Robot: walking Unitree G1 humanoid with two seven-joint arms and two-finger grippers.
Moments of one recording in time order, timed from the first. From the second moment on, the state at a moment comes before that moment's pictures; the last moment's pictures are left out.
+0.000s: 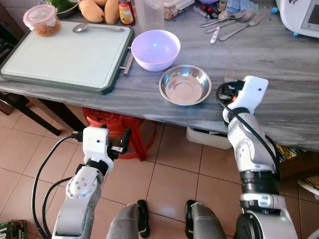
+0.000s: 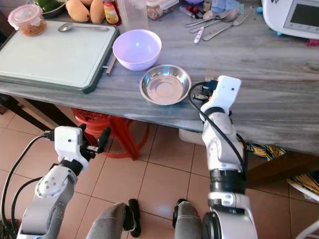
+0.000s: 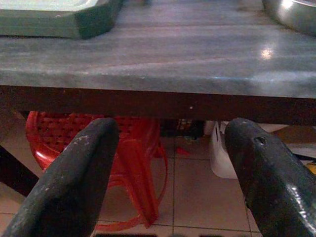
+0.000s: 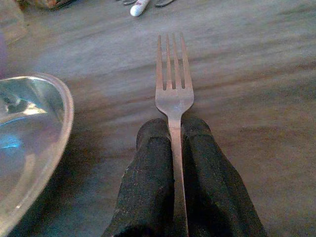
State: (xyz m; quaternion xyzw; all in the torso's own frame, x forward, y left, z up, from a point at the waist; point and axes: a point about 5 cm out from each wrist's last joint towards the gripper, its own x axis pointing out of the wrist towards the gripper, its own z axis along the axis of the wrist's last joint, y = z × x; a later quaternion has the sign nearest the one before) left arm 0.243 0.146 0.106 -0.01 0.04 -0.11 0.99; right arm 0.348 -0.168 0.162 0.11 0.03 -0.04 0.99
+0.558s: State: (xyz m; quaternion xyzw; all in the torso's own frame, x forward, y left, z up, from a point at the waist) left arm 0.244 0.143 0.106 -0.01 0.03 -0.11 0.99; right arm 0.354 -0.162 0.162 0.09 0.06 -0.01 0.99
